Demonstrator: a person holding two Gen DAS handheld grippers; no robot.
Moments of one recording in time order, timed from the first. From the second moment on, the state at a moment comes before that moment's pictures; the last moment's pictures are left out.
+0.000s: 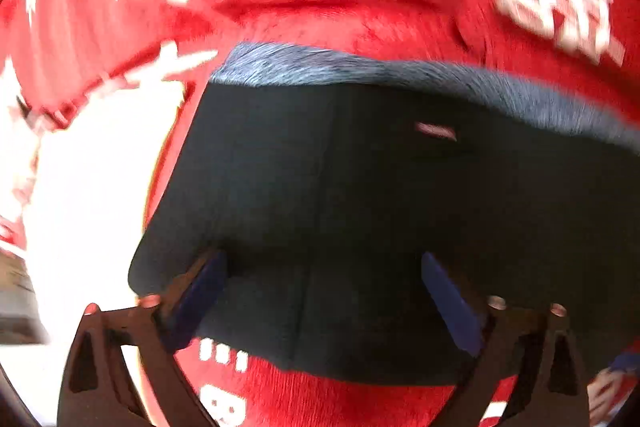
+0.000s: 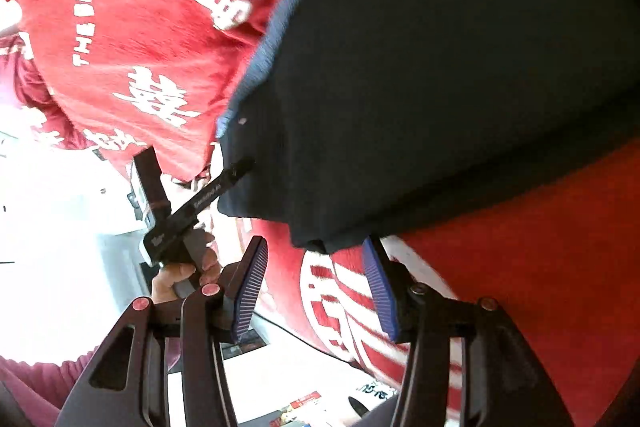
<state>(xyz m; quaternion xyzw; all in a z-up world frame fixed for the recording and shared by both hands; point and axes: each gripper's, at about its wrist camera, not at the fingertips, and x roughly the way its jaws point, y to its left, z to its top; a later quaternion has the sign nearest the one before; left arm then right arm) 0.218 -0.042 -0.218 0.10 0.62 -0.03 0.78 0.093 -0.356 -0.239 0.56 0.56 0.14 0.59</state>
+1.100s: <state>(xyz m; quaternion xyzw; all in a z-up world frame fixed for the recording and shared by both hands) 0.212 -0.037 -0.220 0.12 0.60 -0.10 0.79 0.108 -0.337 -0.205 0.53 0.54 0.09 0.65</state>
